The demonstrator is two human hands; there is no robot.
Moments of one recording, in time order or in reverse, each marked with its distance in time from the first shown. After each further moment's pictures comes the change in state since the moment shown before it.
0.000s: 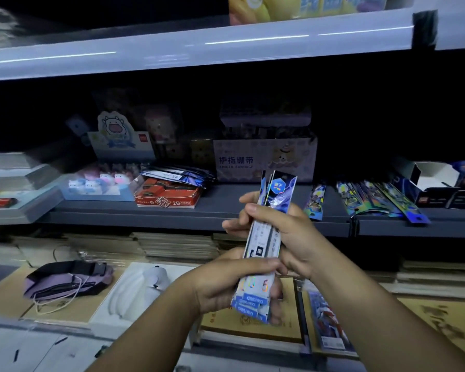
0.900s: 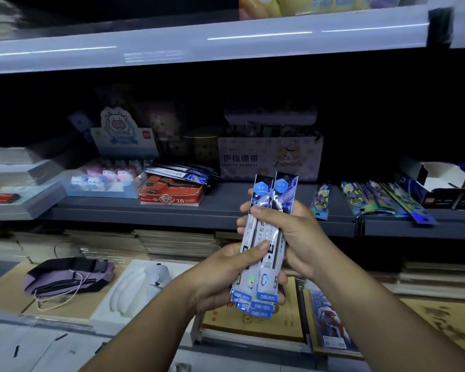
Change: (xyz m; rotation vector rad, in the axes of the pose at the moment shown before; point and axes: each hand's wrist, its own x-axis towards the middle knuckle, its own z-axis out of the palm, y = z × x) left_hand -0.007 -0.003 -0.008 -0.117 0.097 0.021; right_hand 0.000 0.004 -0.001 -0.058 0.146 -0.020
